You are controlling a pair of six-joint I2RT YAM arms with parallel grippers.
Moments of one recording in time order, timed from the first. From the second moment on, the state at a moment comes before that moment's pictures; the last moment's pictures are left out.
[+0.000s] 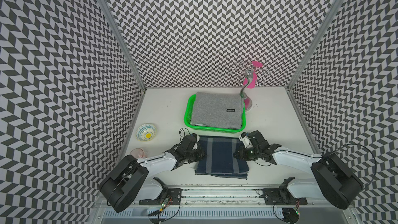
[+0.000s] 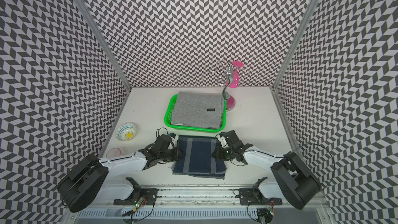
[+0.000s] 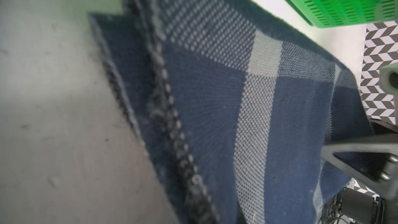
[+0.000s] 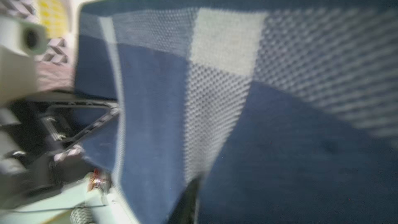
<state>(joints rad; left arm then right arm) -0.65 1.30 0.38 0.05 0.31 -0.80 0.58 1.34 0.44 -0.12 -0.44 0.66</state>
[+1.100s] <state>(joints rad) -0.69 1.11 0.90 -0.34 0.30 -0.79 0.64 1.09 0.93 -0.64 -0.28 0.60</state>
